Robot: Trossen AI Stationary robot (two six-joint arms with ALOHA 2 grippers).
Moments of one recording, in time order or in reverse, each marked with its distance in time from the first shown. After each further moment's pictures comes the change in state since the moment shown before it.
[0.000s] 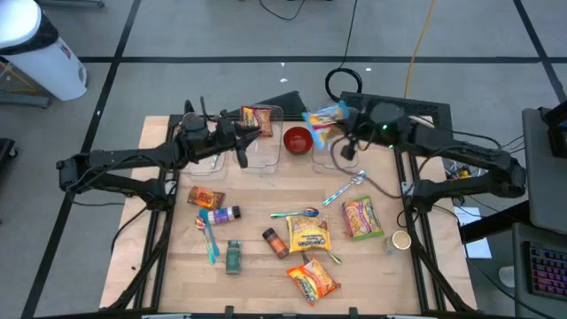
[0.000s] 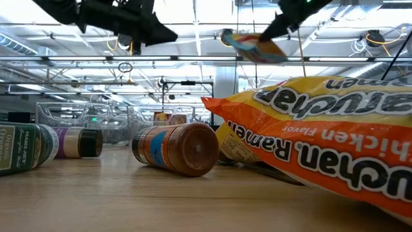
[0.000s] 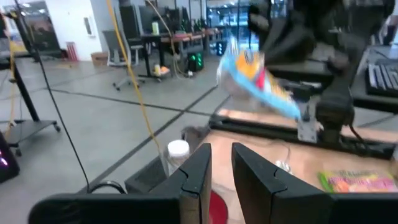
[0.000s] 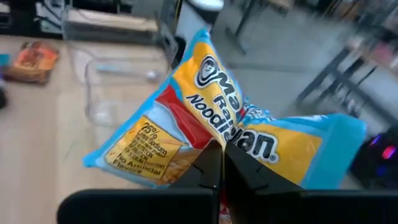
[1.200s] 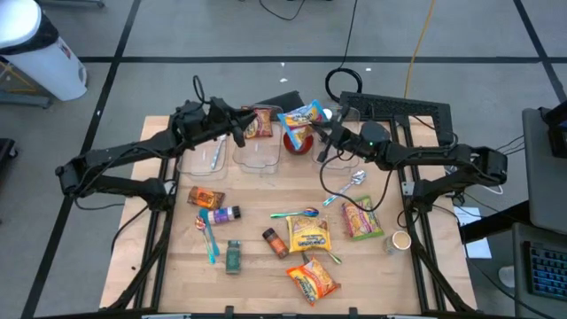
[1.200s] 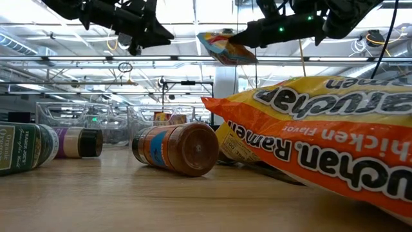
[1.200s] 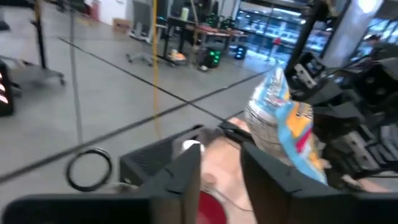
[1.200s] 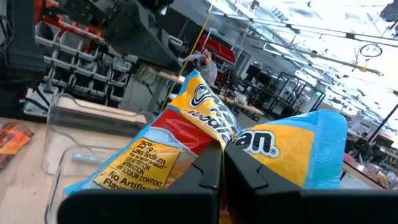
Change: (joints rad) left arm 0.160 0.000 0.089 -0.123 0.076 -0.281; right arm 0.038 0.228 -0.301 1.011 -0.068 -0.162
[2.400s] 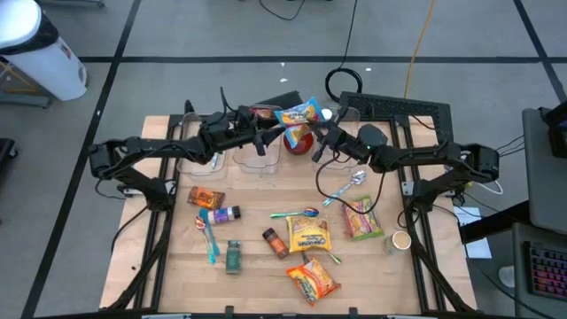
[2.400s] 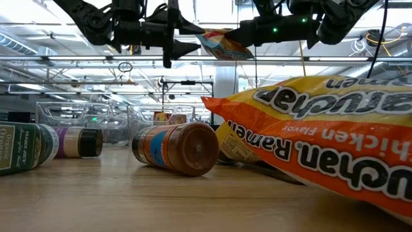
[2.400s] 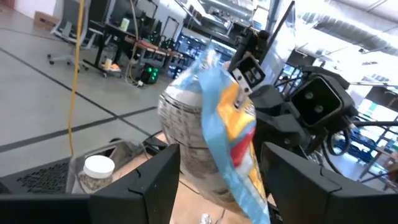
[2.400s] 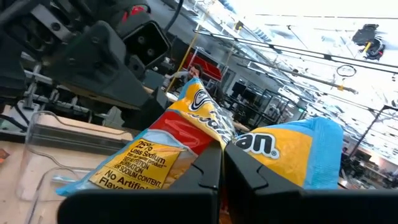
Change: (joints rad) left arm -0.097 0.341 0.000 0.525 0.132 -0.188; right arm 0.026 0.083 0.000 0.182 0.041 -0.043
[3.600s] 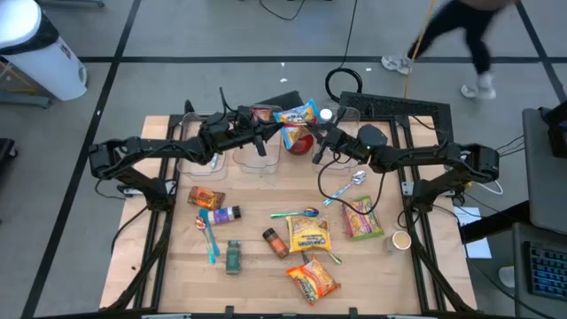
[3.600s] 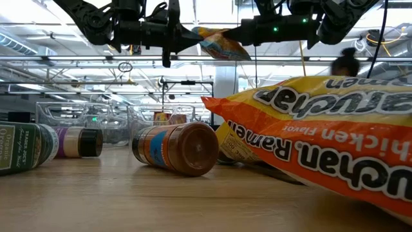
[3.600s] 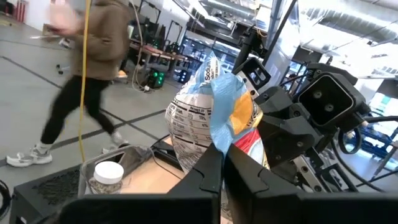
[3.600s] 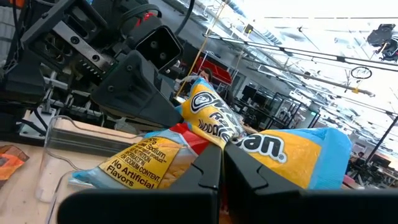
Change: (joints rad) left arm -0.003 0.000 0.000 0.000 -0.026 0.058; right arm 0.000 0.000 0.000 -0.006 -0.041 0.021
